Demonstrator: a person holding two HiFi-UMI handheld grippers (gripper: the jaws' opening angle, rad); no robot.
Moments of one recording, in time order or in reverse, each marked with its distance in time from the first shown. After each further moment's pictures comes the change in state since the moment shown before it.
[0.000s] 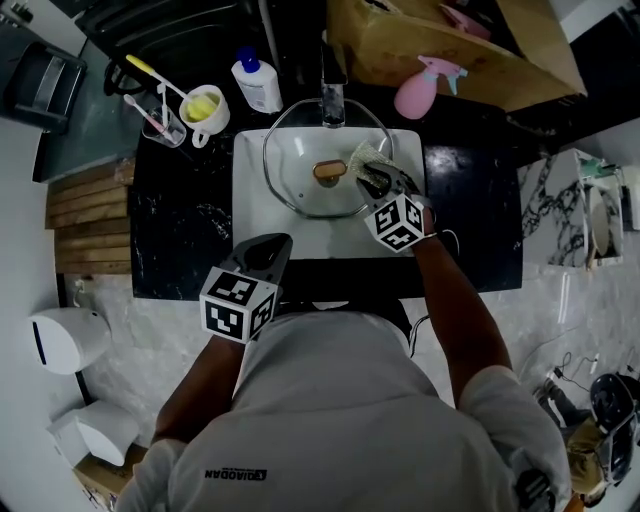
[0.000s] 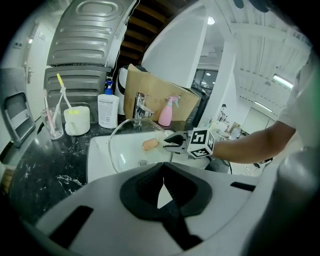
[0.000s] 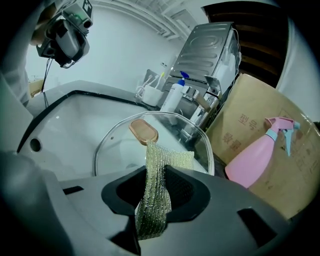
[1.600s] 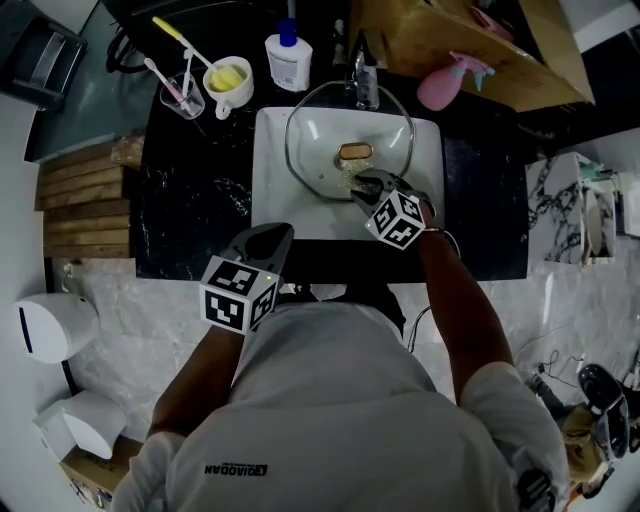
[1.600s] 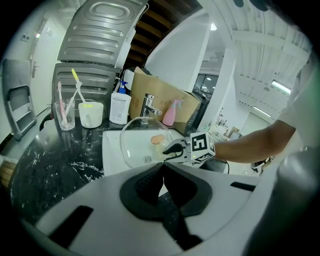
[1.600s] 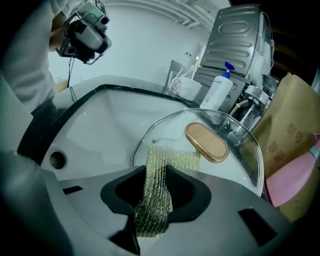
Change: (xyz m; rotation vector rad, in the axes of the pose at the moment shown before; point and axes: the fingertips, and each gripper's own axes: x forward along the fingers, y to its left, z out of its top) left arm -0.039 0.031 -0.031 -0.032 -0.034 -0.018; right arm 0.015 0.100 0.020 -0.113 0.089 0.288
